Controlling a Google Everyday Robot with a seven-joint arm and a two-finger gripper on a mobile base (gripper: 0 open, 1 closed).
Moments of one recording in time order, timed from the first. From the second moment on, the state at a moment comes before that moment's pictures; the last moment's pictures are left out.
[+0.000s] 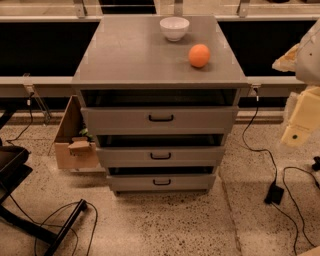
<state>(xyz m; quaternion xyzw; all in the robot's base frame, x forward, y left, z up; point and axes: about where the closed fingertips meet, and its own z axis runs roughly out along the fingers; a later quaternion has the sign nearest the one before) 0.438 -0.216 0.977 -0.60 0.78 -0.04 0.16</state>
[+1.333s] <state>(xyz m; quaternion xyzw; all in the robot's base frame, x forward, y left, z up) 0.496 -0.219 0.826 -0.62 0.77 -0.15 0.04</state>
